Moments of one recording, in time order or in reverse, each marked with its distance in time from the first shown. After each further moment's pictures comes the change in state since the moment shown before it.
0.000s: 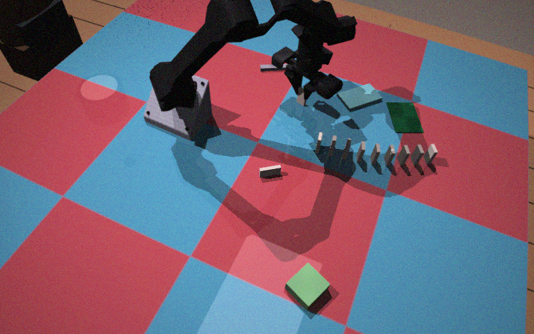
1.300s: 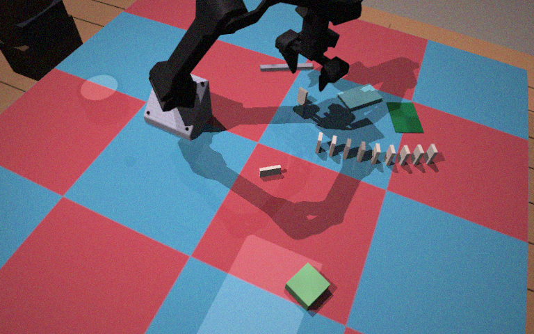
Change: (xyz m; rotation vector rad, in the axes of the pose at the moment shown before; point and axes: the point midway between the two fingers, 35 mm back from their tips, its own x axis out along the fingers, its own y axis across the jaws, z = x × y) arm -0.051 -0.003 0.006 0.023 -0.023 -0.008
